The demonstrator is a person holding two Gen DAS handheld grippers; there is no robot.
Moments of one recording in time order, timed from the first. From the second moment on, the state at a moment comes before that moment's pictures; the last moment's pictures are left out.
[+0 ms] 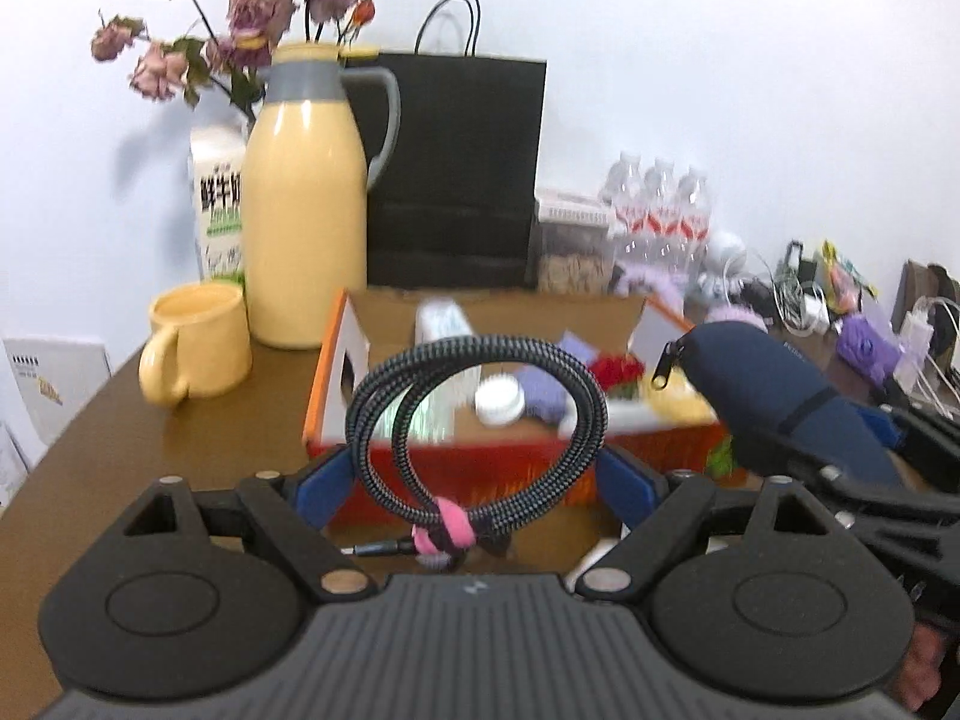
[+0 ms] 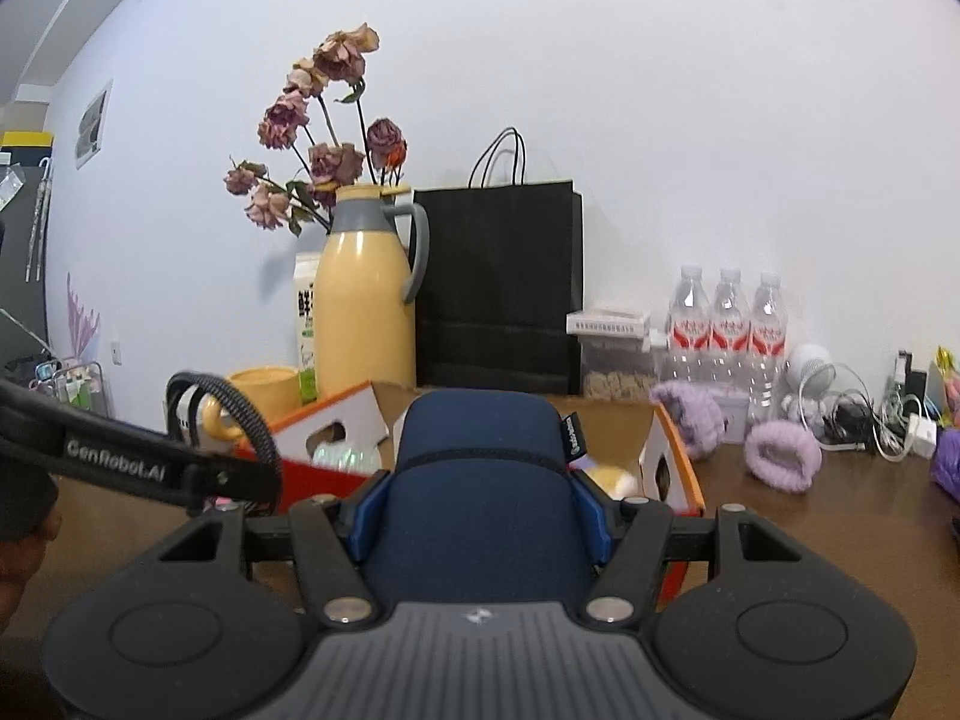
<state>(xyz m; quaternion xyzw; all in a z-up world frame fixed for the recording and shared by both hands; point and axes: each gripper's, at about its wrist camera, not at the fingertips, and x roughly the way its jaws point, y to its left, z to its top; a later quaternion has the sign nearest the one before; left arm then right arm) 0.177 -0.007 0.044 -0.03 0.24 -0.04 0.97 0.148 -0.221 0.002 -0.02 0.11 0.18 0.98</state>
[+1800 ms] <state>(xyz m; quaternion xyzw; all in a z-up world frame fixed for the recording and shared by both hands) 0.293 0.000 0.028 -0.04 0.25 -0.02 0.97 0.296 -0.214 -0.012 -0.06 0.16 0.12 0.98</state>
